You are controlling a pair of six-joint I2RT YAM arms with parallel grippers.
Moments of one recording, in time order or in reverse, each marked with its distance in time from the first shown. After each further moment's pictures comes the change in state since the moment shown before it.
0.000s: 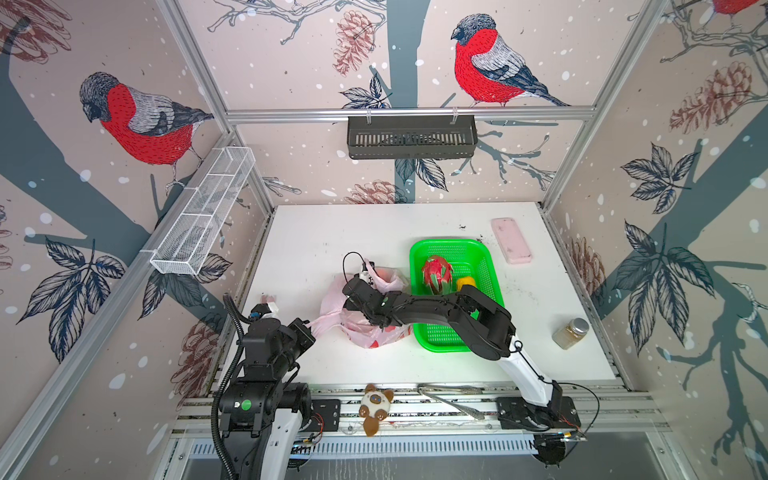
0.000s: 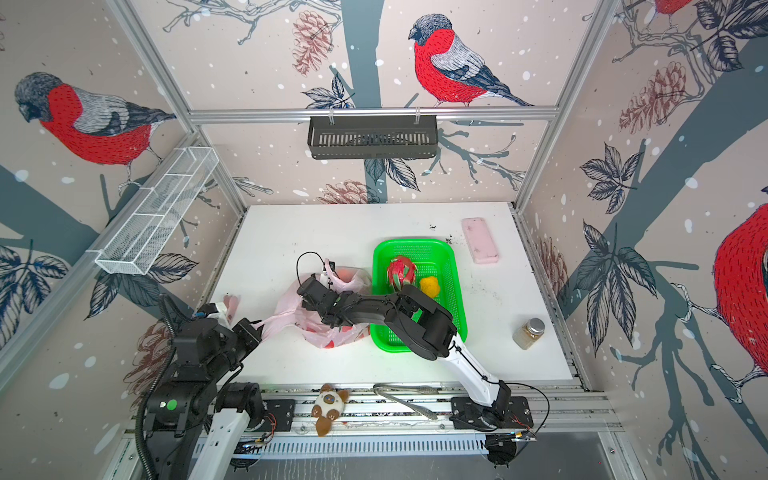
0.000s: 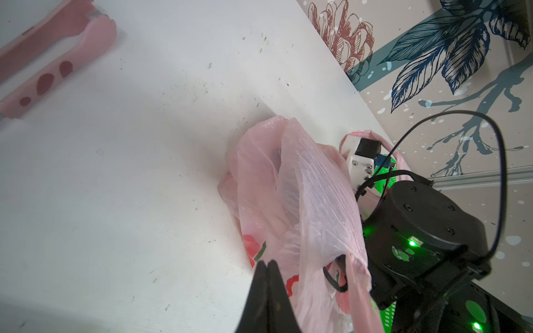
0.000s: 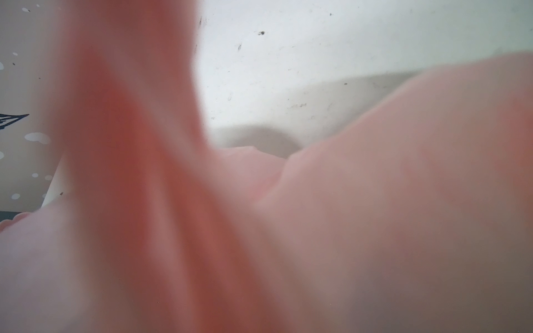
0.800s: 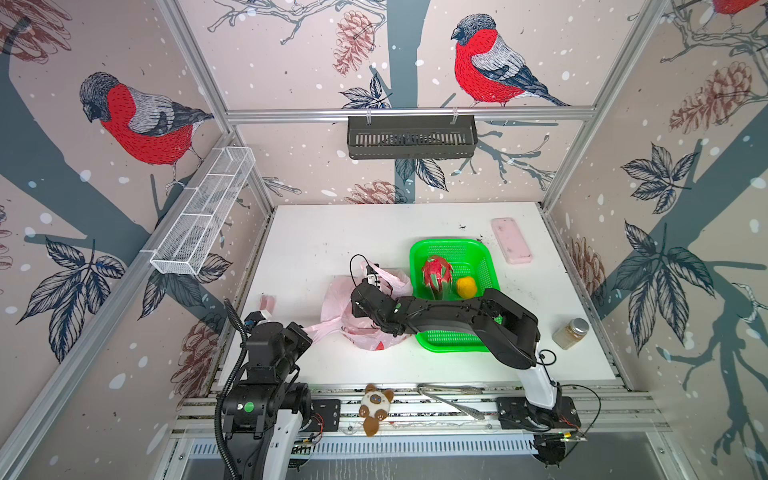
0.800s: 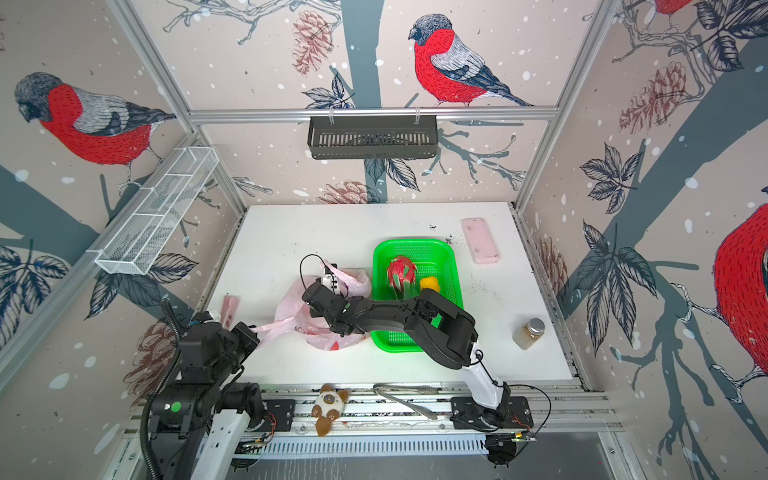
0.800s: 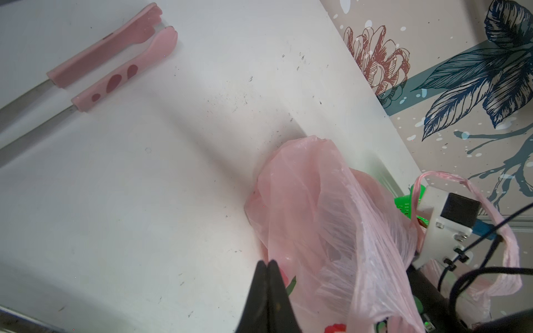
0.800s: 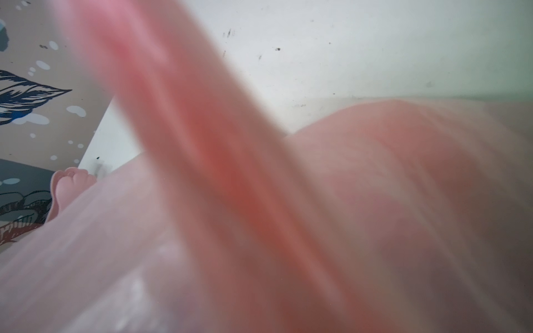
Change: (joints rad) left arm 0.000 -0.034 -0.052 -0.021 -0.118 -0.064; right arm 0.038 -0.214 -0.205 0.034 0.013 -0.105
